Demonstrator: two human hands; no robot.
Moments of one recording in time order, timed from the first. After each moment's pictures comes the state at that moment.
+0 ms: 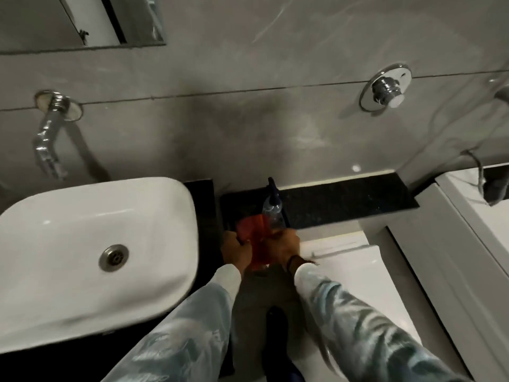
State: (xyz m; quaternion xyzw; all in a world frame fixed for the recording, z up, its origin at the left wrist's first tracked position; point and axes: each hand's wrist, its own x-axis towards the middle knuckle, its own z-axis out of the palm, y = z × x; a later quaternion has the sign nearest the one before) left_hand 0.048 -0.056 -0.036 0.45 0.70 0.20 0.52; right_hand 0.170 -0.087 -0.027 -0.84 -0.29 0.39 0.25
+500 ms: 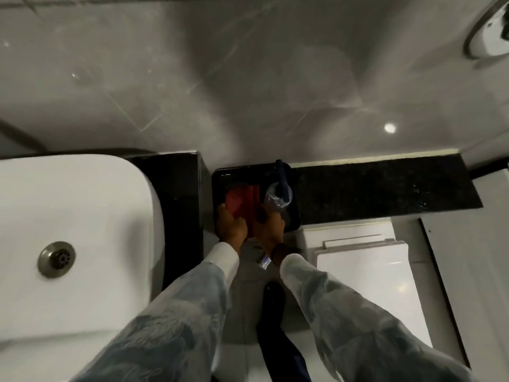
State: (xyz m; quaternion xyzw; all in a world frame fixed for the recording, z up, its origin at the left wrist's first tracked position) left_hand 0.114 0.053 -0.157 0.35 0.76 0.19 0.52; right_hand 0.199 0.020 -0.167 -0.80 -0.31 0.45 0.26
